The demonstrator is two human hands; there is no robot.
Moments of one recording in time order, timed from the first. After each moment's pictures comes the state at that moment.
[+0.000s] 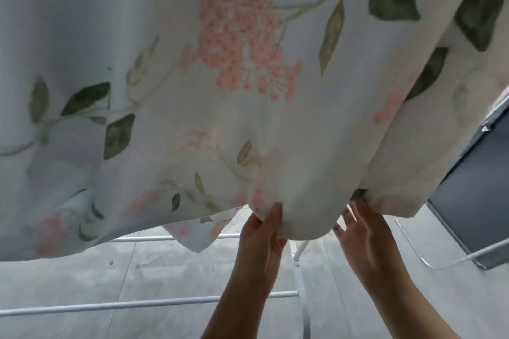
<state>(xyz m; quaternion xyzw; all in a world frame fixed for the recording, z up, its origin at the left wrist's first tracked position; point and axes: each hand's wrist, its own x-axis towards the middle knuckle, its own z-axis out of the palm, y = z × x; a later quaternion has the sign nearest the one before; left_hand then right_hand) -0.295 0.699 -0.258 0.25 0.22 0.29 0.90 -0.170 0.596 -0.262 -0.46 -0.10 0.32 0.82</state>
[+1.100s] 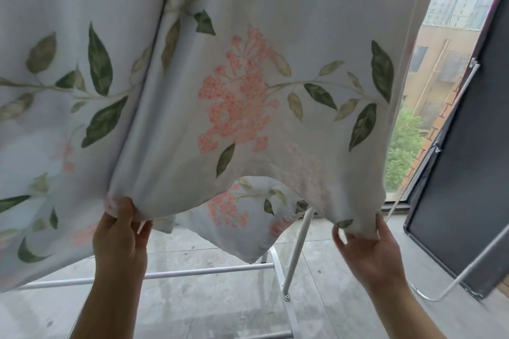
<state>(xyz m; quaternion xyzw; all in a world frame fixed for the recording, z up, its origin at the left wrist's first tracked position) -0.398 0.806 -0.351 0.28 0.26 0.56 0.74 -0.164 0.549 -0.349 -0.28 -0.05 0.29 0.91</state>
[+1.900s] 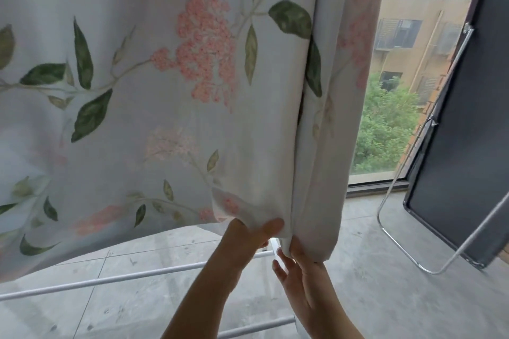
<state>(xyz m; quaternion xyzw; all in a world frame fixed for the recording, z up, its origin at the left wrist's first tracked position) -0.302 0.700 -0.362 0.63 0.17 0.19 0.73 -0.238 0.590 -0.411 -0.40 -0.03 0.35 0.85</state>
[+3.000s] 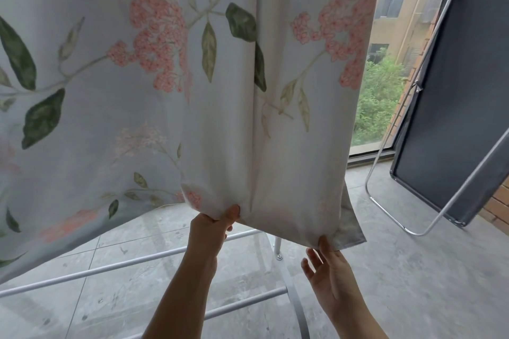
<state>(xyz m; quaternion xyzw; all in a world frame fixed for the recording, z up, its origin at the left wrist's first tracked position) -0.292 0.712 -0.410 0.57 0.36 0.26 0.69 -0.205 0.534 -0.471 -0.39 0.08 0.28 0.88</state>
